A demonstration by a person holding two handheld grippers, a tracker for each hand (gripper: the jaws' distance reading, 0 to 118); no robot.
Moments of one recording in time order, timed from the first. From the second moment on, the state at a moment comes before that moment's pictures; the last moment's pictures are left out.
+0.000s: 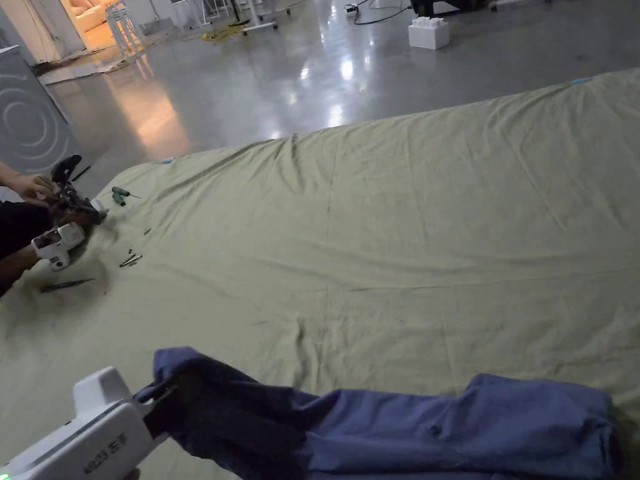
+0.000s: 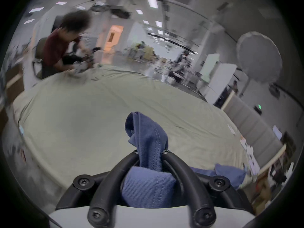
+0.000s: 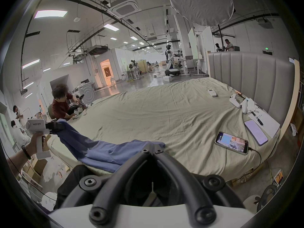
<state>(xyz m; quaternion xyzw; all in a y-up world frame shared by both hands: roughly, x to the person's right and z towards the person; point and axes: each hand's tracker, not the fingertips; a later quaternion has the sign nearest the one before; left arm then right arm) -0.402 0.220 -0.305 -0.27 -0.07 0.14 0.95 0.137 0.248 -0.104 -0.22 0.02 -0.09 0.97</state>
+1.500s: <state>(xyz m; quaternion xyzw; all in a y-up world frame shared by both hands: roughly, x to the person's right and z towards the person) -0.221 0.129 -0.333 -0.39 -0.26 0.32 0.82 0.175 0.227 -0.063 -0.25 -0.02 -0.12 0.96</state>
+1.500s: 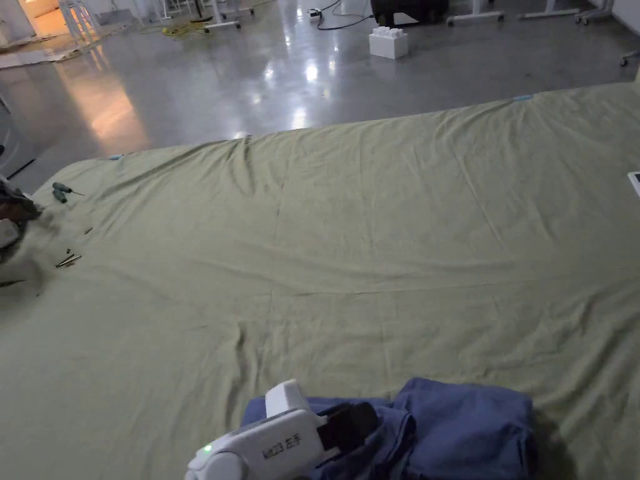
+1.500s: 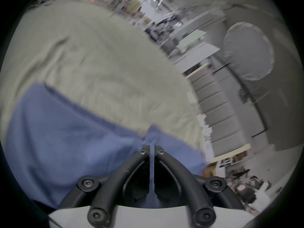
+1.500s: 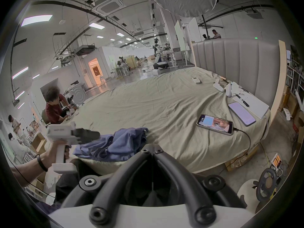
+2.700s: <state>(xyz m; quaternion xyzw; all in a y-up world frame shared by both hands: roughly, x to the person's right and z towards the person) -0.429 0.191 -0.325 -0.36 -0.10 0.35 0.86 0.133 0.235 -0.104 -0.26 0.02 -0.12 0.96</state>
